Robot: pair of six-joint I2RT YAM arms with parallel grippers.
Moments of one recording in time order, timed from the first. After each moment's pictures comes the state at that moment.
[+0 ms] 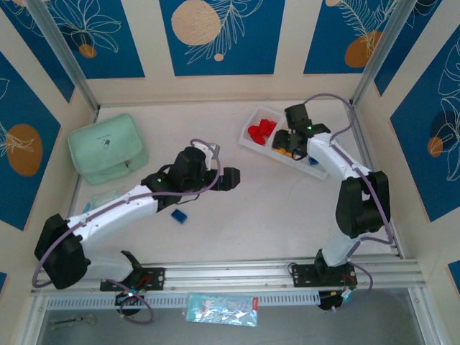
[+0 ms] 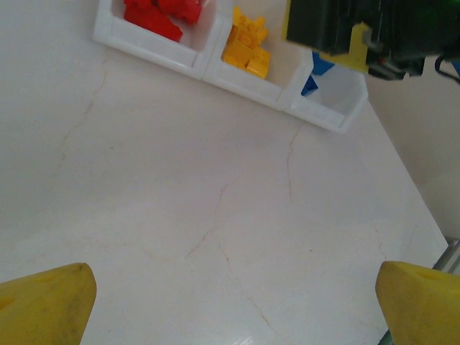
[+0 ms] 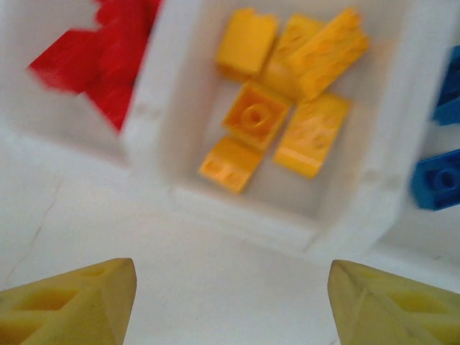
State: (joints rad) left arm -0.80 1.29 0.97 -0.26 0.07 -0.60; right arm 0.28 1.67 1.34 -0.69 0.12 0.47
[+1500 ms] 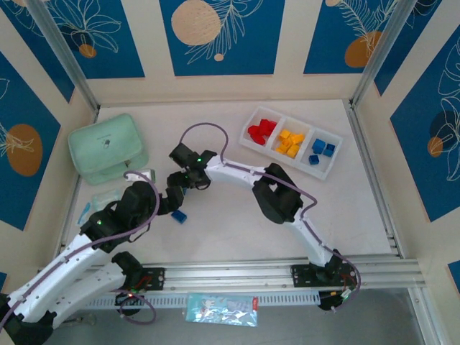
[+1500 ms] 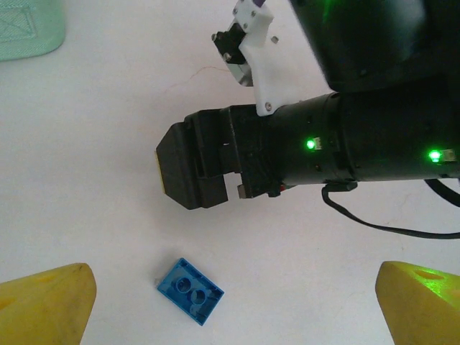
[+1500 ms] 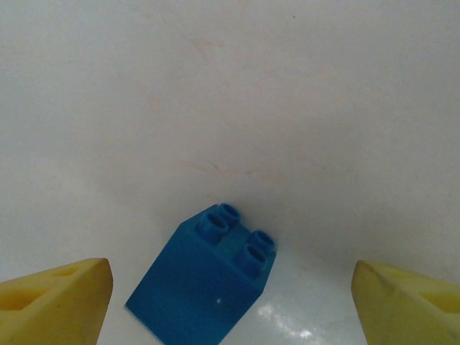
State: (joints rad) left arm -0.70 0.67 0.71 -0.75 -0.31 -0.73; right arm 0.94 2.36 1.96 -0.70 -0.05 0.54
